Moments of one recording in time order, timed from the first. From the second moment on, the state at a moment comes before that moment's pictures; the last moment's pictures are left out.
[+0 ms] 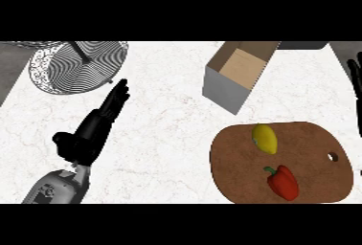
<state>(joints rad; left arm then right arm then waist) -0.21 0.31 -0.32 -1.62 0.18 0.16 0.11 -0.19 -0.53 -0.02 -1.62 -0.43 -0.20 -0.16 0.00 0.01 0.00</state>
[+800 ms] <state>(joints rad) -0.19 0.36 -0.32 -1.57 0.13 0.11 0.09 0.21 -0.76 0.26 -1.66 0.30 -0.39 -0.30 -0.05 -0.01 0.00</state>
